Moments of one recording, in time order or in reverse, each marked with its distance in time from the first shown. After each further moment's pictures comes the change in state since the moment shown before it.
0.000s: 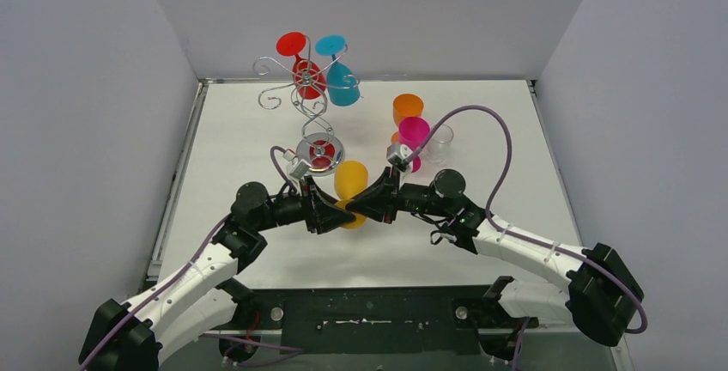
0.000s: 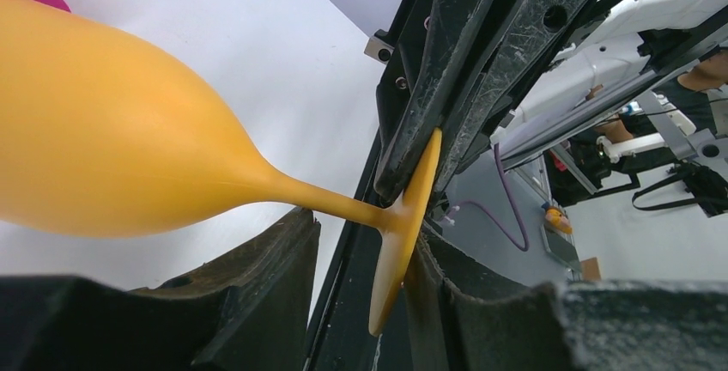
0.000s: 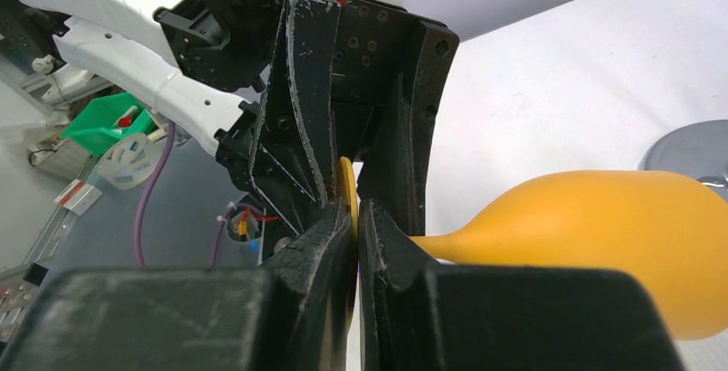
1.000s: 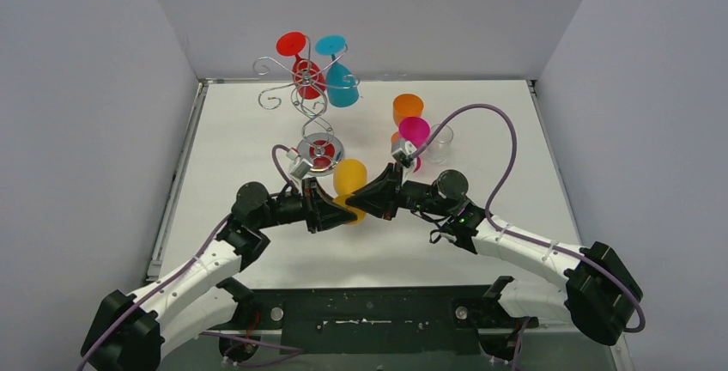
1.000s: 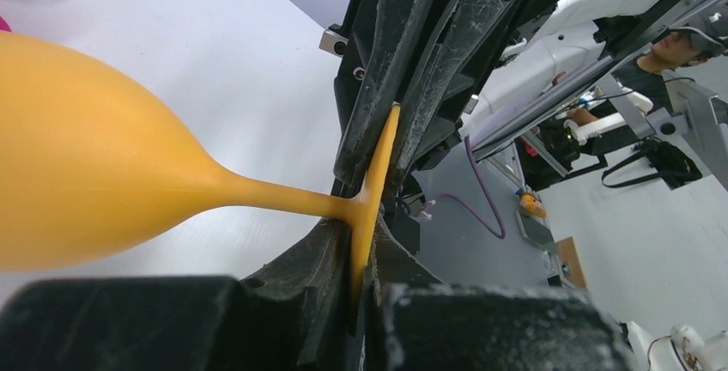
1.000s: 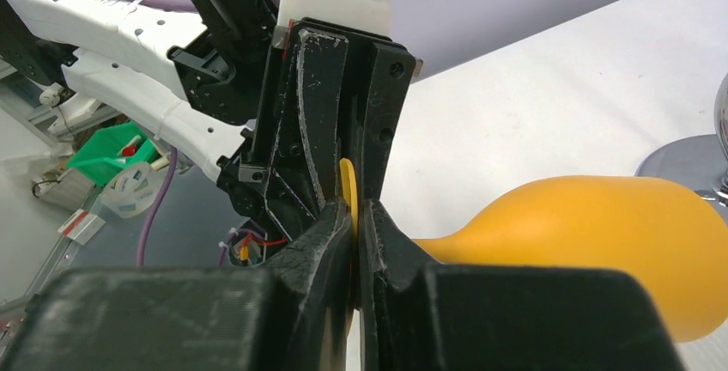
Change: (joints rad) left arm -0.007 0.051 -0.005 0.140 0.071 -0.062; right arm -0.006 0.004 -0.018 0.093 0.039 0.055
